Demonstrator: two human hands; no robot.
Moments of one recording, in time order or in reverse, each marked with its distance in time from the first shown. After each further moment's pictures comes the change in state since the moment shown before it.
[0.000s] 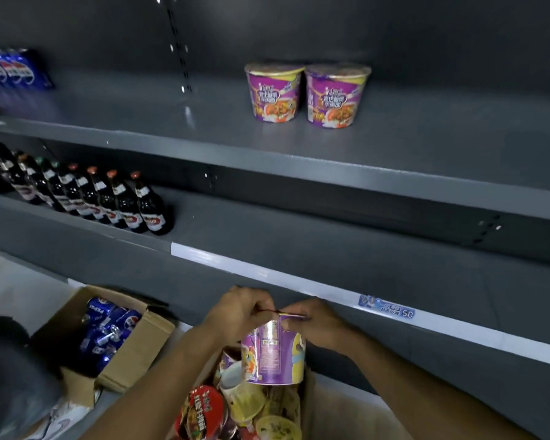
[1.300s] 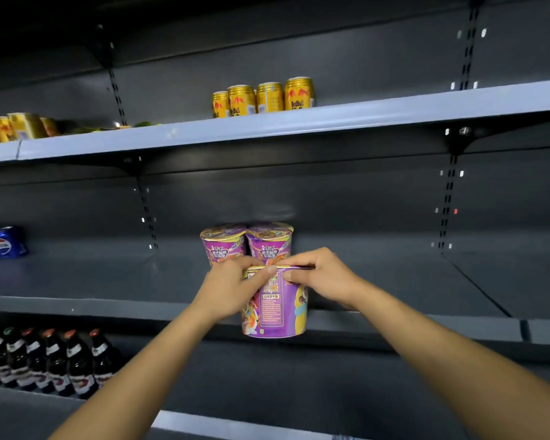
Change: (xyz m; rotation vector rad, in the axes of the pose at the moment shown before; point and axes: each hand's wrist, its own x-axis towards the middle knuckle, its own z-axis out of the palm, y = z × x) left_hand 0.097 0.210 -0.182 0.110 0.430 0.202; right_hand -0.067 -0.187 -0.240 0.125 0.429 -0.493
